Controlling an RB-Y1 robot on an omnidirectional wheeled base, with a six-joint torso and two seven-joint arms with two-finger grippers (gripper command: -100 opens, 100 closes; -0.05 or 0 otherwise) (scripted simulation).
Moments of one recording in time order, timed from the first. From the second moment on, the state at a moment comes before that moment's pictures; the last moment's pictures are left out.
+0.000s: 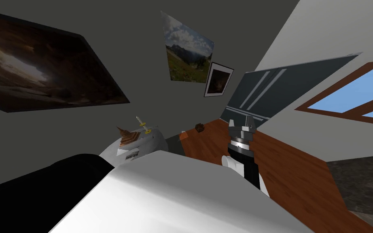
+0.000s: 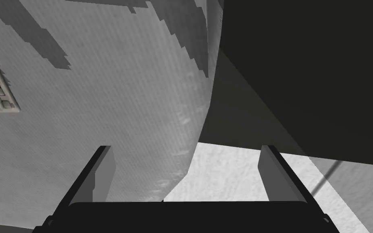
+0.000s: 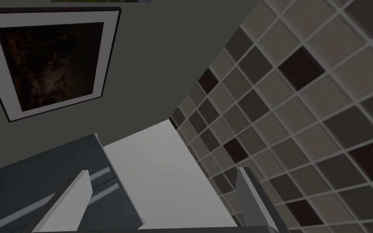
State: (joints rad) left arm 0.67 1.04 -0.18 -1.05 1.32 0.51 0.02; right arm 0.47 0.00 -0.02 -2.37 -0.01 -0.36 -0.11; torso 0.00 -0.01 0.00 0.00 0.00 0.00
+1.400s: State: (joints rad) left arm 0.59 1.02 -0.20 -0.97 1.36 0.58 0.03; right arm 0.47 0.00 -0.02 -2.37 -0.01 -0.36 -0.11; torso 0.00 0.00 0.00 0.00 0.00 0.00
